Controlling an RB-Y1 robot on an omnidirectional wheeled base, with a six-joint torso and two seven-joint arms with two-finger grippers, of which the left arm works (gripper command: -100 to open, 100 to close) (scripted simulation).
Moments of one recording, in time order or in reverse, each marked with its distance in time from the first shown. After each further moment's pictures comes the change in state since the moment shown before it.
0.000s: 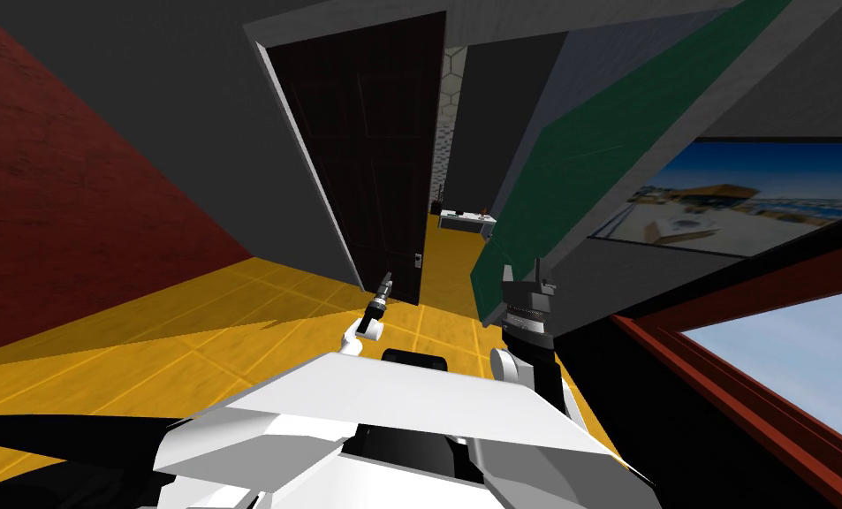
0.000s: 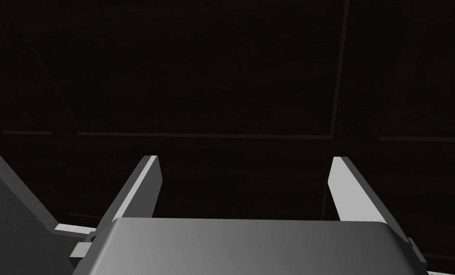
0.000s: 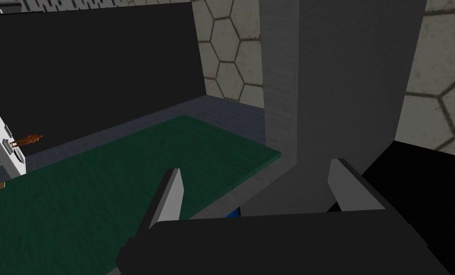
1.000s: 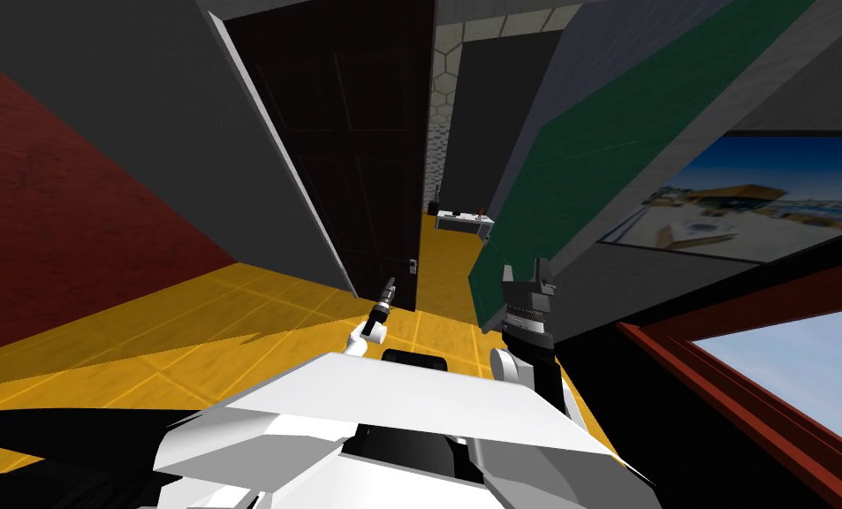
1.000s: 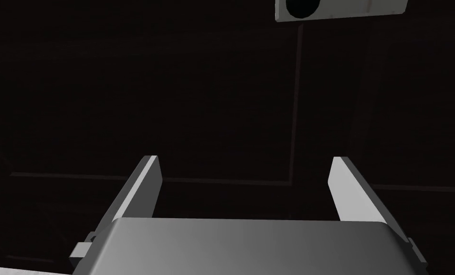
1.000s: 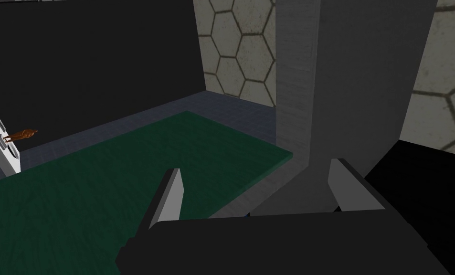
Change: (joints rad) arm -0.087 -0.027 -0.003 0.231 0.021 -0.056 0.009
